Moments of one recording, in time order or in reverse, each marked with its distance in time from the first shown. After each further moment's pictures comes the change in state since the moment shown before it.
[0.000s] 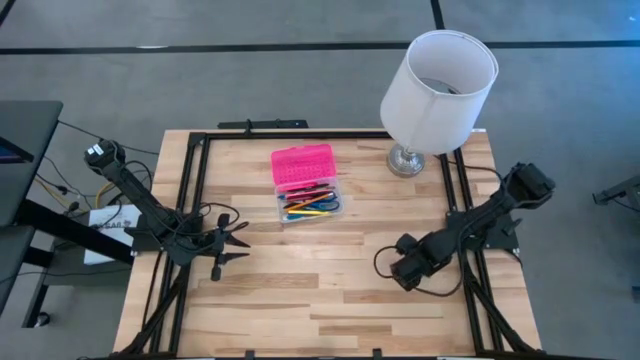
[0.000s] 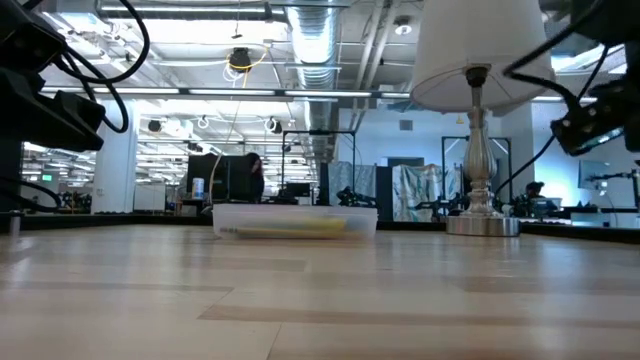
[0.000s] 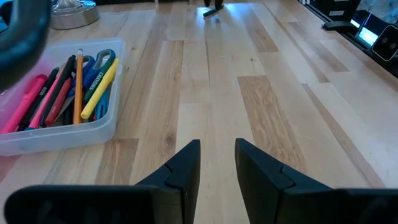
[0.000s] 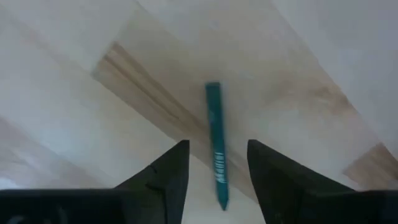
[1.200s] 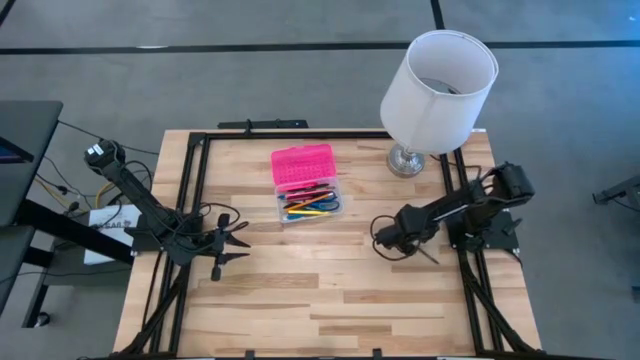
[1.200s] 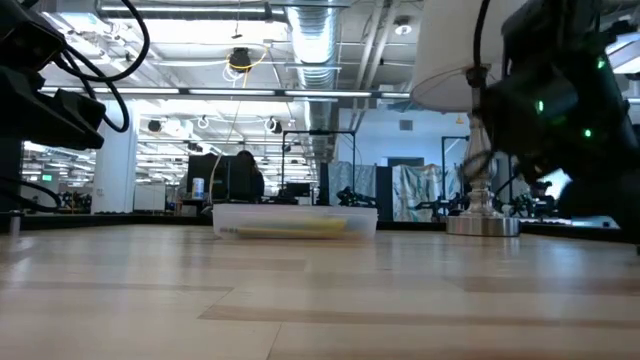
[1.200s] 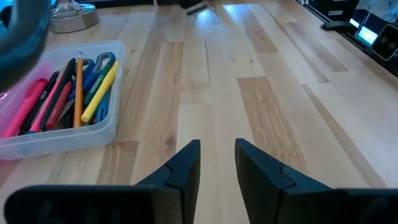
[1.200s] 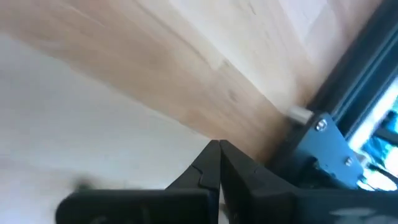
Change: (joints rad) left arm 0.000 0.000 0.000 0.007 0.000 0.018; right arm -0.359 0.148 0.013 -0.328 0.163 -0.229
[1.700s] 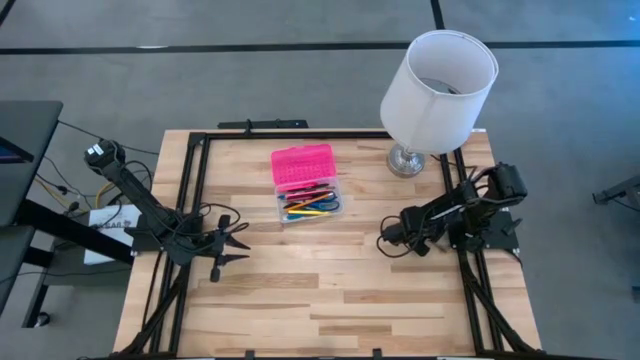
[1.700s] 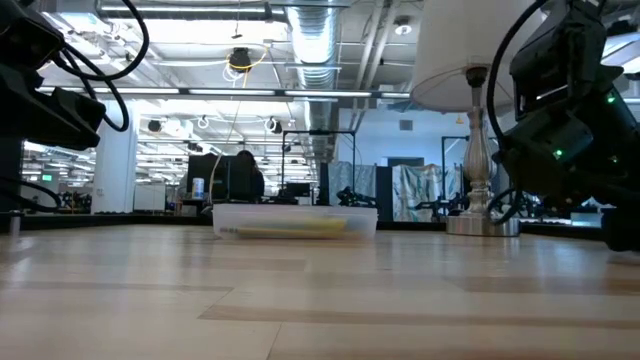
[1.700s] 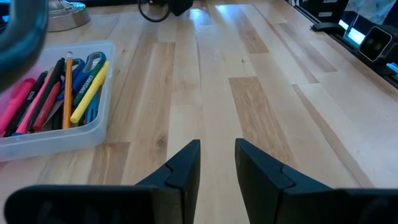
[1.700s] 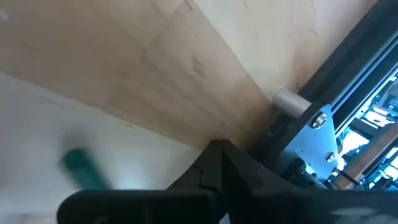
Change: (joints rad) left arm 0.000 0.000 0.000 0.012 0.031 0.000; right arm -0.049 0.054 -0.137 0.055 -0.066 -0.142
